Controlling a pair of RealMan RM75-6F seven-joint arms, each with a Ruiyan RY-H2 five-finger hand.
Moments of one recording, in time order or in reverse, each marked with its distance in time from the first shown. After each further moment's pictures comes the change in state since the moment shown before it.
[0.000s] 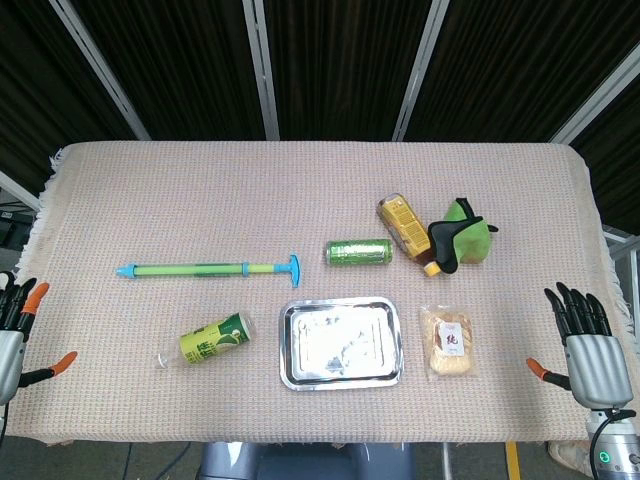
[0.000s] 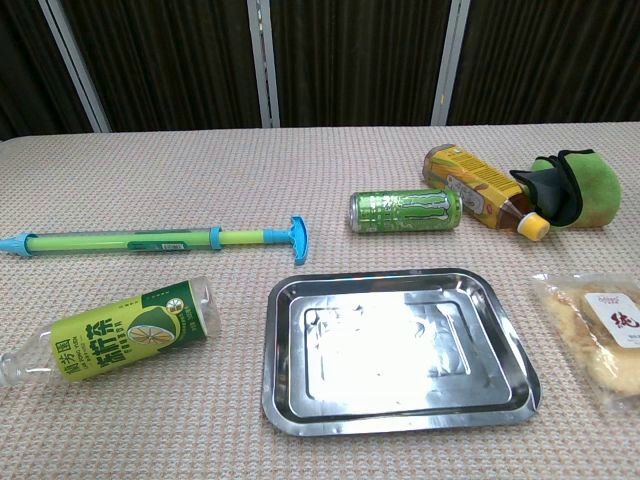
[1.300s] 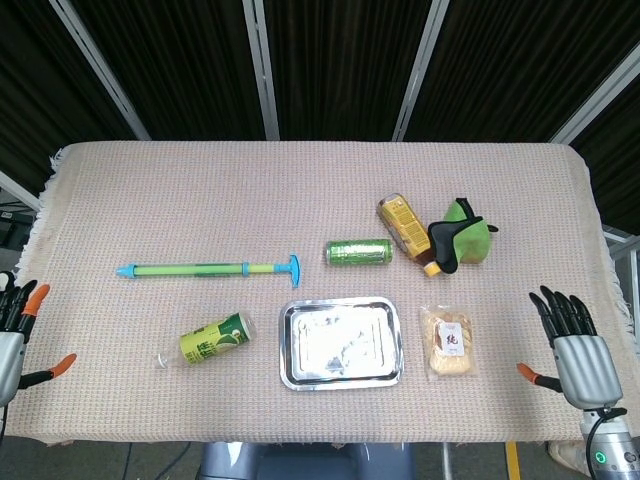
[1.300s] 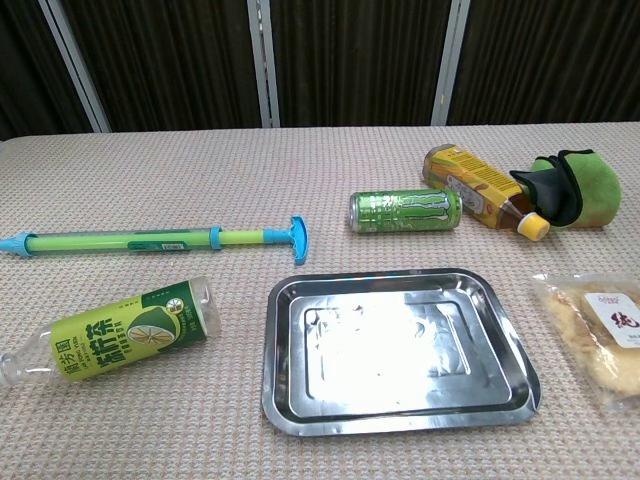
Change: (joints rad) left arm 0.002 0.008 0.002 -0.009 0.006 -0.012 0.019; right arm 0.023 0.028 -0.023 -0.018 -0.040 -0.051 0.023
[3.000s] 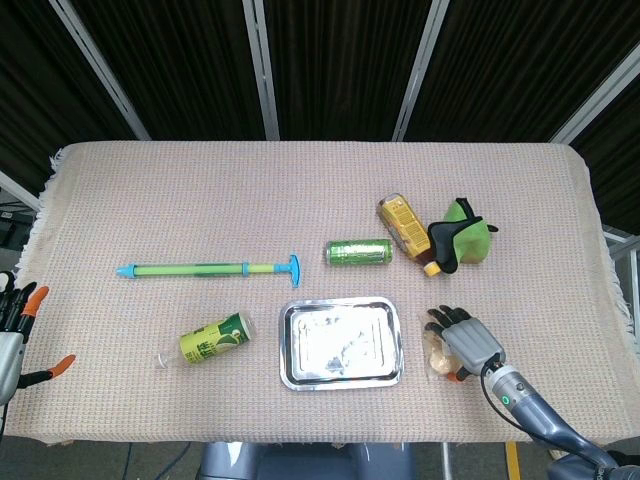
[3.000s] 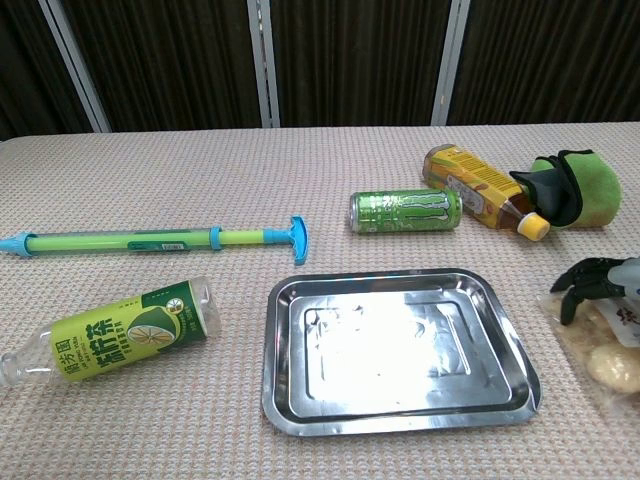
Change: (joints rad) left arm -0.002 -0.023 0.001 0.066 -0.019 -0.025 -0.062; right arm 0.377 -0.126 -0.032 0.049 0.151 -0.651 -0.173
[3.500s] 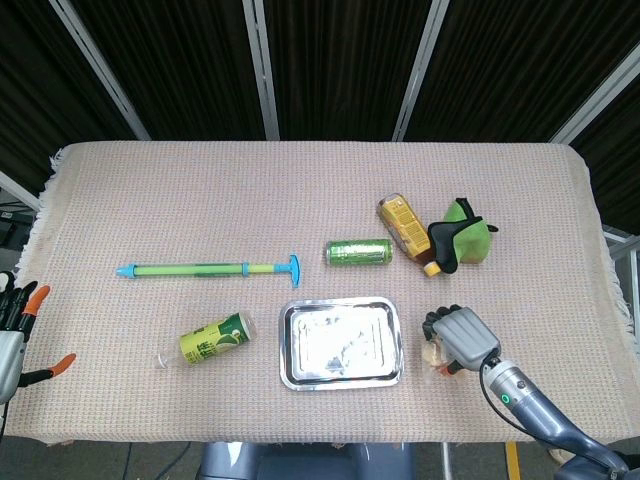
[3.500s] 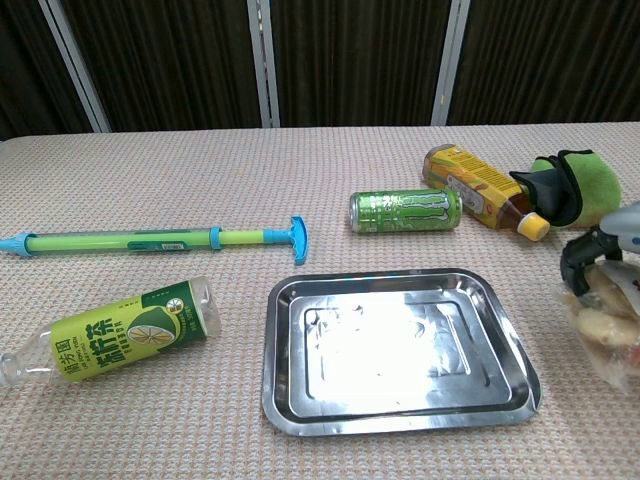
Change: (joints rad) left arm -0.005 -0.002 -0.003 0.000 0.000 -0.006 -0.002; right arm 0.031 0.122 0.033 -0.198 -0.070 0.079 0.006
